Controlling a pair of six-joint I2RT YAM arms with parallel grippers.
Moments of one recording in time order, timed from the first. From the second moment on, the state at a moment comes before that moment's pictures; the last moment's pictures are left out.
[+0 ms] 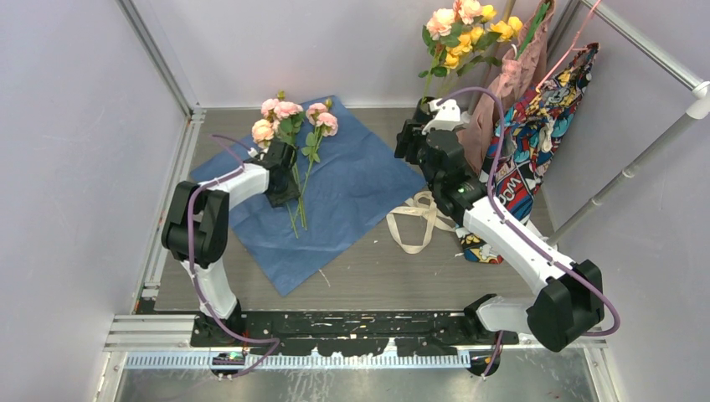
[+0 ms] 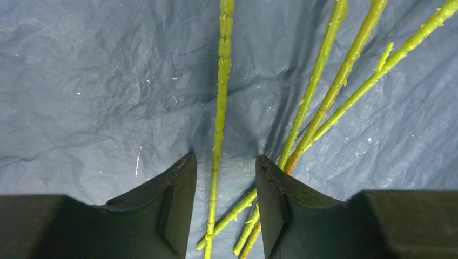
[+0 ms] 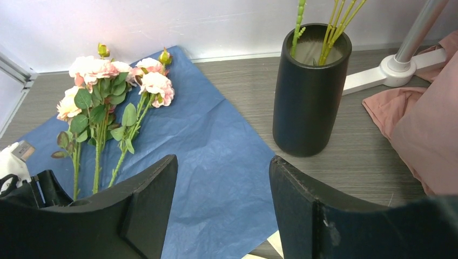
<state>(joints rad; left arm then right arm) -0.31 1.84 1.19 -0.48 -0.19 -0.73 0.50 1.26 1.04 0.05 0.37 0.27</state>
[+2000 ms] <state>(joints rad) -0.38 0.81 0.55 0.19 0.09 -0.34 0.89 1.81 1.61 -0.07 0.15 0.41</state>
